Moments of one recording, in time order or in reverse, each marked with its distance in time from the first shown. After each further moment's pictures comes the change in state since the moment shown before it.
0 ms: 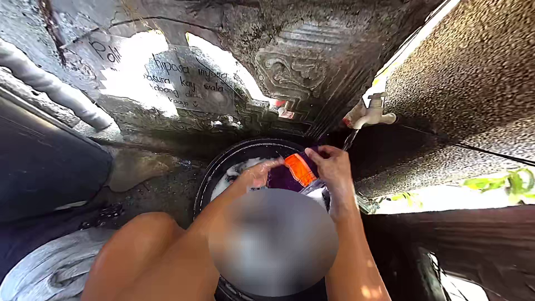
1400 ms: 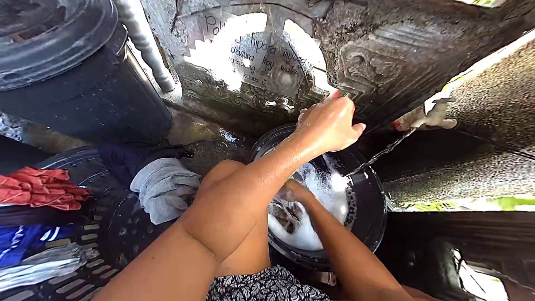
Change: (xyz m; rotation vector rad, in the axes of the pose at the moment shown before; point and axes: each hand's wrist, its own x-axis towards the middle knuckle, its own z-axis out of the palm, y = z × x) left_hand -0.250 0.145 0.102 1.303 0.557 0.524; right_hand -0.151 0.043 0.186 -0.522 -1.155 -0.271
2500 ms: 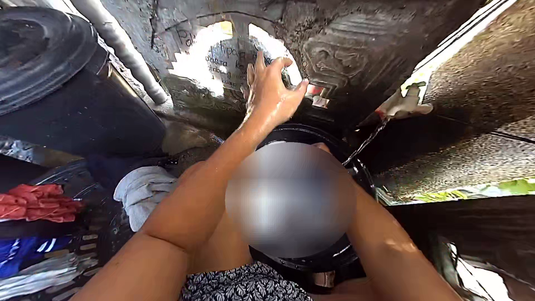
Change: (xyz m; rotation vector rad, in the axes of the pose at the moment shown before) left_hand 0.033 -0.006 -0.011 -0.049 0.473 -0.204; right_hand -0.013 0.107 -0.153 0.391 0.553 0.395
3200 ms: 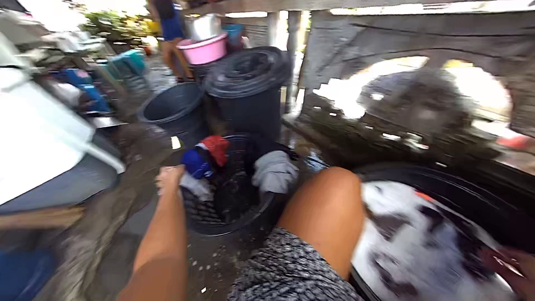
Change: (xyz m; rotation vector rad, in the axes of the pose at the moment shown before) left_hand -0.435 -0.354 -0.405 0.358 0.767 -1.383; right_hand -0.153 0.019 0.001 0.637 0.168 0.168
